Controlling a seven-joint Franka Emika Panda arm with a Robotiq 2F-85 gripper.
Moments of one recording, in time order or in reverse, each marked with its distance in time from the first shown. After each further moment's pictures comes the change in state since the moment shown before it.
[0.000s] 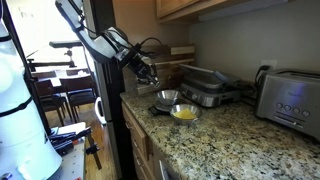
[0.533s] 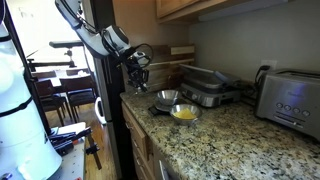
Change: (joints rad) arm 0.012 0.000 0.018 0.029 0.375 -0.055 -0.005
